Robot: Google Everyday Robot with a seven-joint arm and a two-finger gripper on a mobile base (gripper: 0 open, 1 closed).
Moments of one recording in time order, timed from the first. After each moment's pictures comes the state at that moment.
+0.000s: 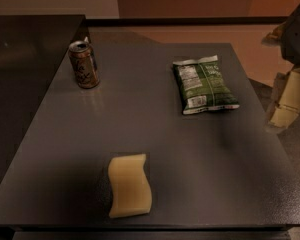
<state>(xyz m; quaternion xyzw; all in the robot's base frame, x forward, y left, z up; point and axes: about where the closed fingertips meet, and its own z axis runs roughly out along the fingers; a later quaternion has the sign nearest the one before) 0.438 -0.217 0.976 -0.60 0.78 -0.03 0.16</state>
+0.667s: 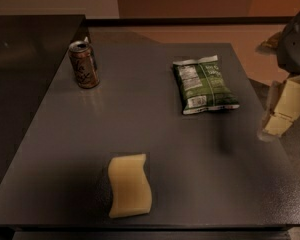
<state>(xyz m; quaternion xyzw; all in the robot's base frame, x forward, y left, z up) 0.432 -0.207 0.965 -0.60 0.78 0.00 0.17</state>
